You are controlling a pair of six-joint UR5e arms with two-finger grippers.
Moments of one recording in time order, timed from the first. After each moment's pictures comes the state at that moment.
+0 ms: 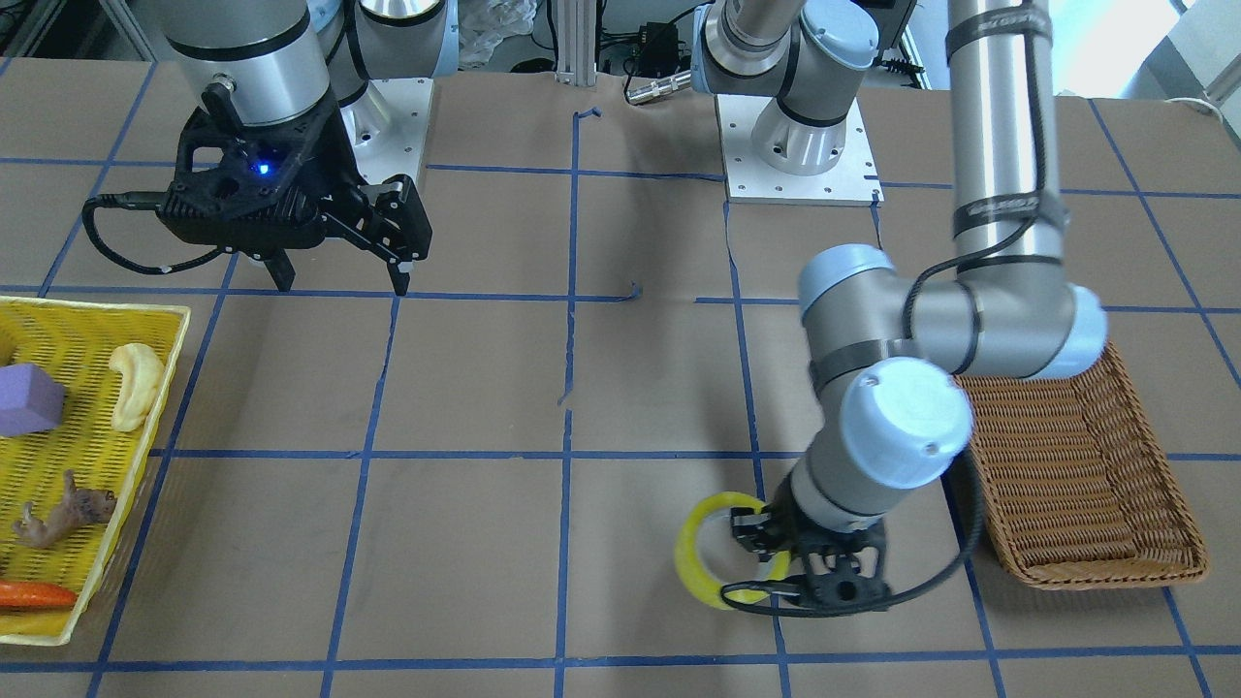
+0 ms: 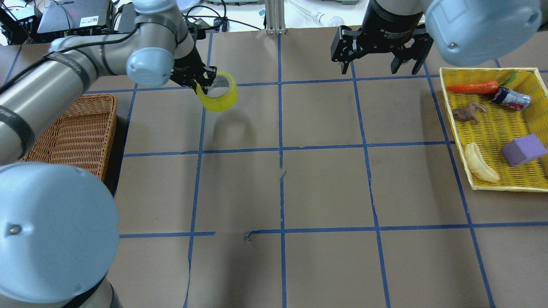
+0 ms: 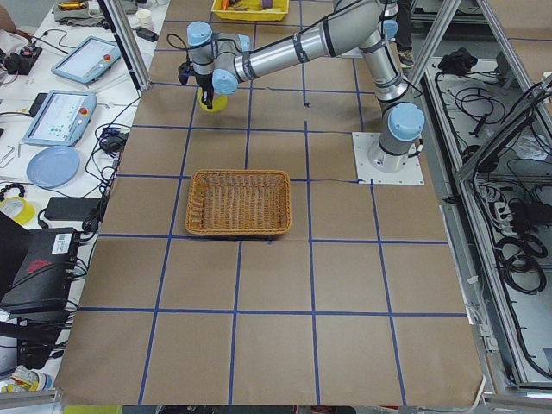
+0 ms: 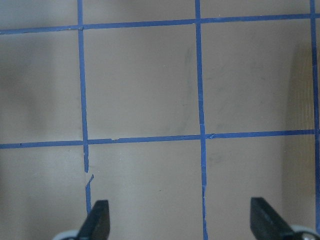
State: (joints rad) left arm -1.53 -2.10 -1.42 -1.15 1.55 0.08; right arm 1.69 -1.49 1.47 -1.68 -1.58 0.16
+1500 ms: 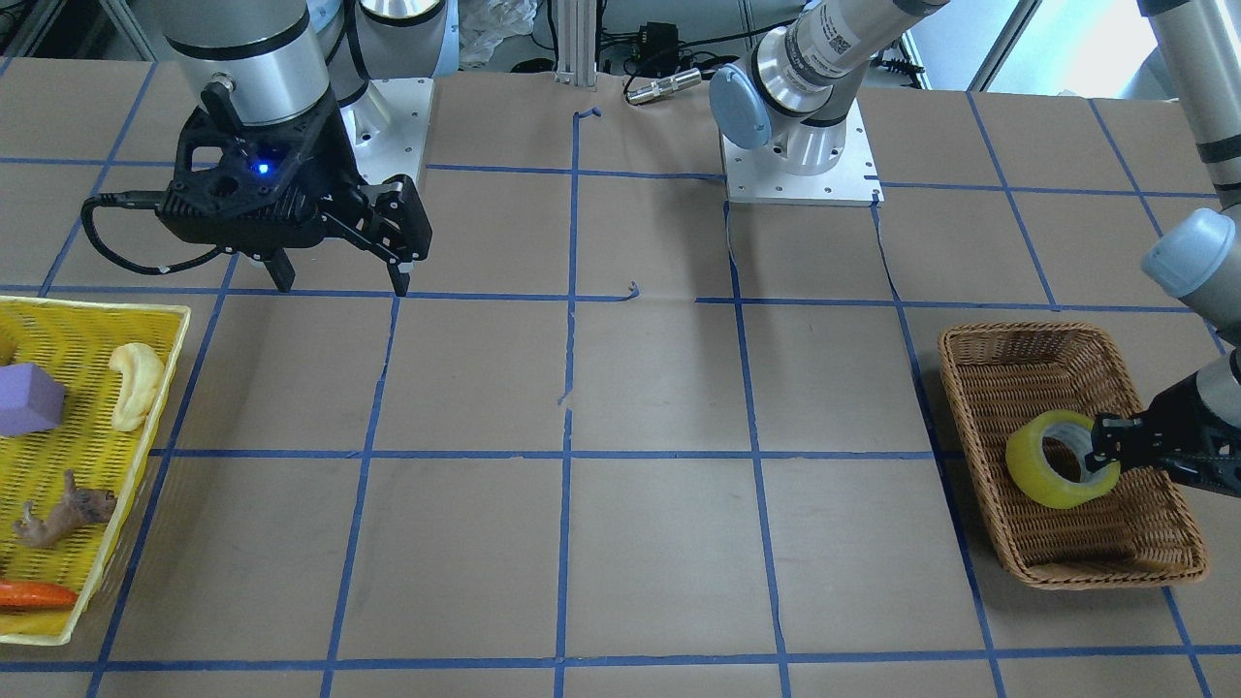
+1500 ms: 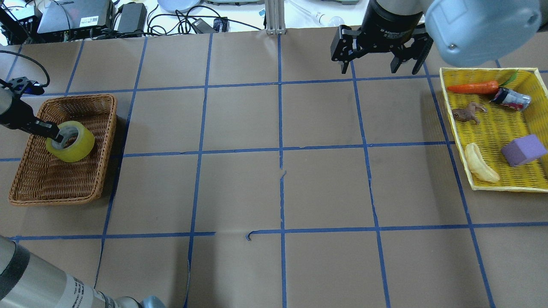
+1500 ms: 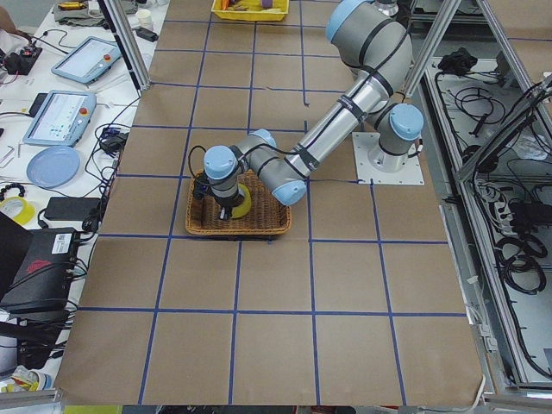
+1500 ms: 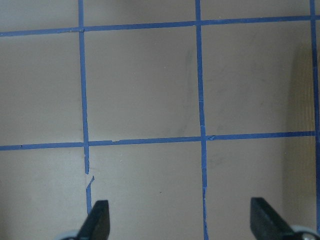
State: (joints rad) left arm -0.90 -2.07 -1.63 -1.03 1.51 0.88; right arm 1.69 -1.49 1.47 -1.69 -1.58 0.16
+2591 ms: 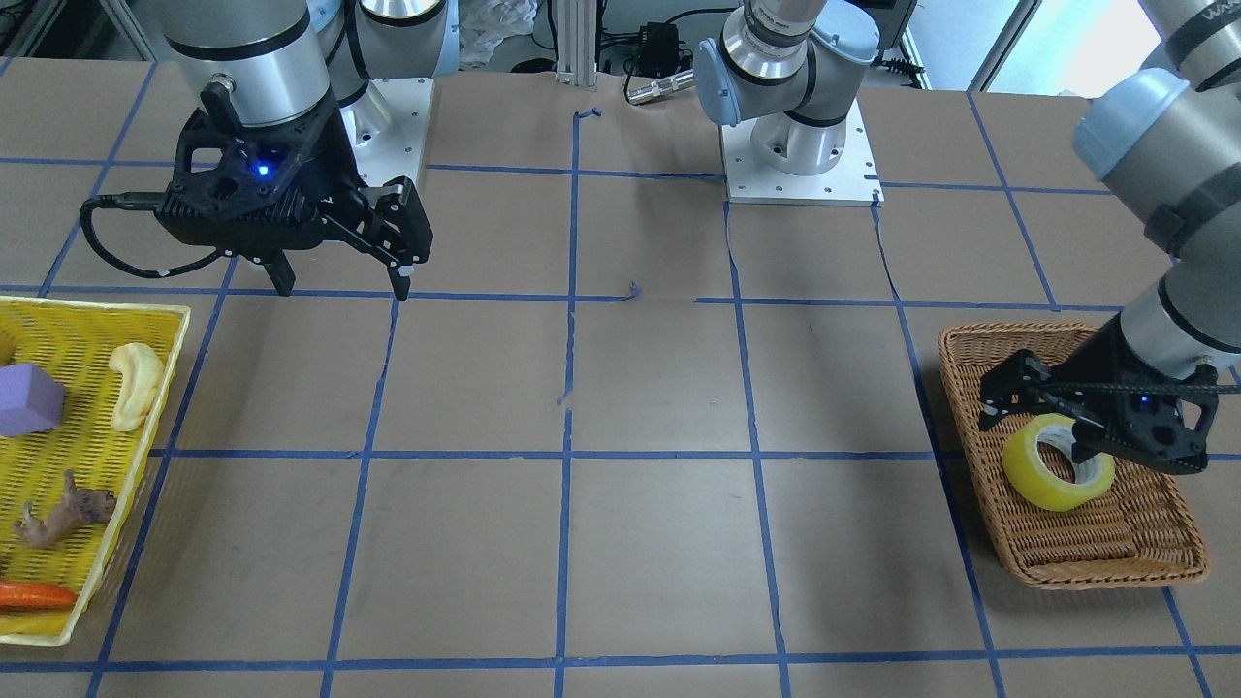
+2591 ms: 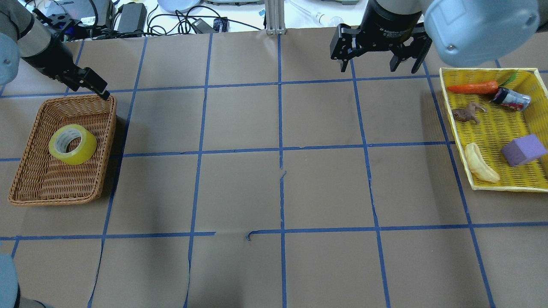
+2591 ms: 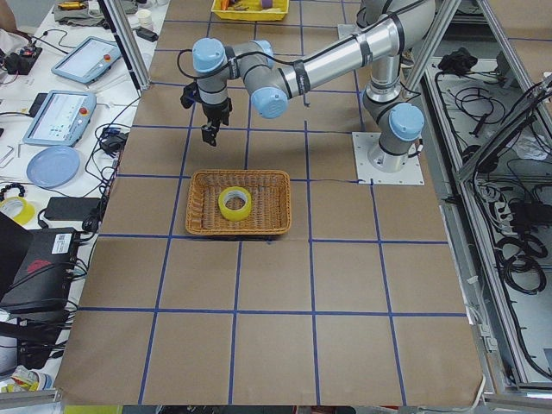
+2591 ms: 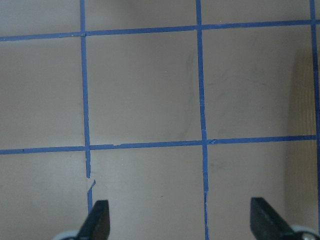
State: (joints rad) left arm -1.25 -1.84 -1.53 -1.31 1.52 0.66; right arm 1.69 -1.48 1.47 -1.71 -1.58 0.16
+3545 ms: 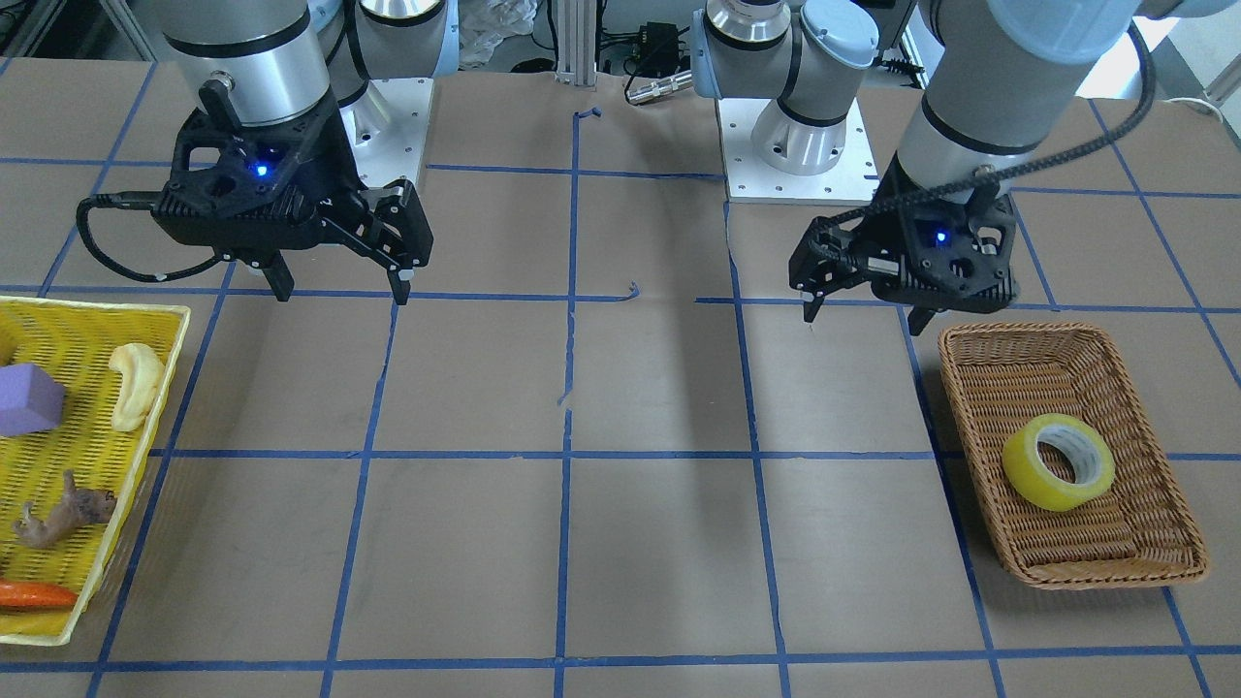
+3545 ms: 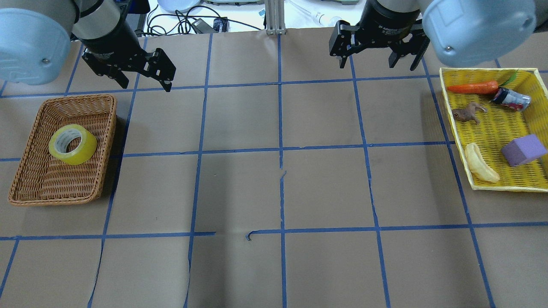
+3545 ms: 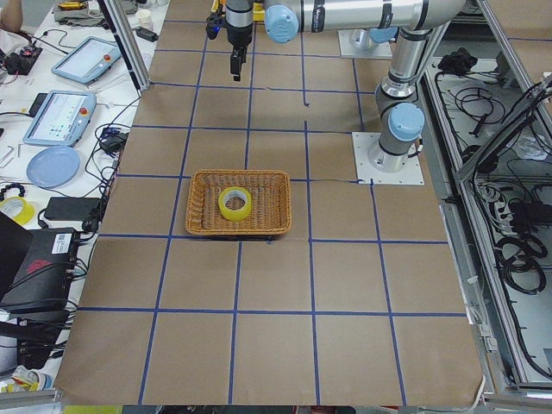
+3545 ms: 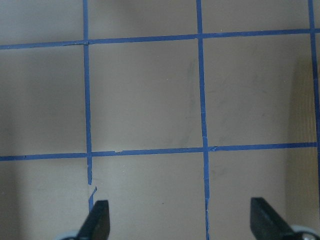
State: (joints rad) left arm -1.56 -1.64 -1.53 -1.47 1.58 0.15; right arm 1.69 -1.48 1.47 -1.73 -1.58 0.16
